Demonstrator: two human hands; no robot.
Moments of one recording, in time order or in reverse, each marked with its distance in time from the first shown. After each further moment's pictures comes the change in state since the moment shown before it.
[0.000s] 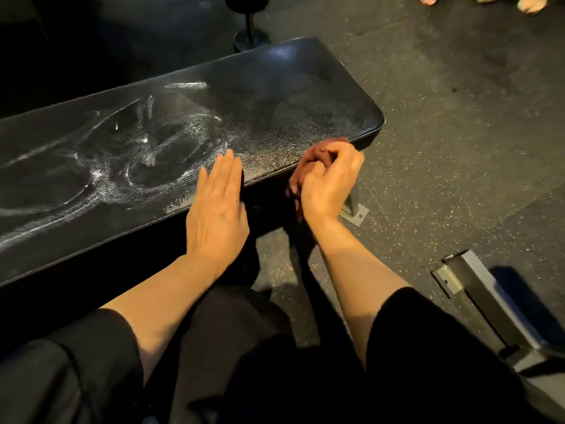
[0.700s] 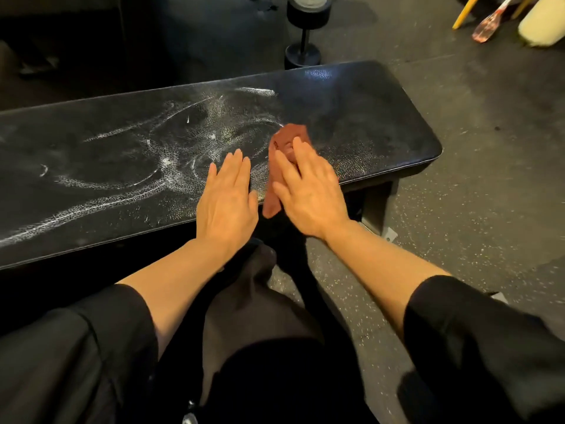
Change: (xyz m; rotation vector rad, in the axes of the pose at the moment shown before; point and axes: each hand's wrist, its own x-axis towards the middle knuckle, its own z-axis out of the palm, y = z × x) left_hand 0.000 -0.062 -0.024 0.033 -0.027 -0.197; right_hand -0.024 -0.020 0.055 -0.802 -0.836 -0.765
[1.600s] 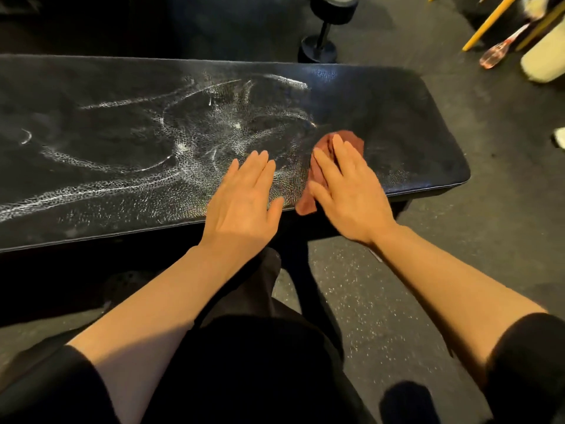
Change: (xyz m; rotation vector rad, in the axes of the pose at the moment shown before) left_hand 0.000 -0.022 0.003 -0.150 -0.025 0.040; right_hand 0.013 0.018 -0.004 -0.099 -0.087 -0.017
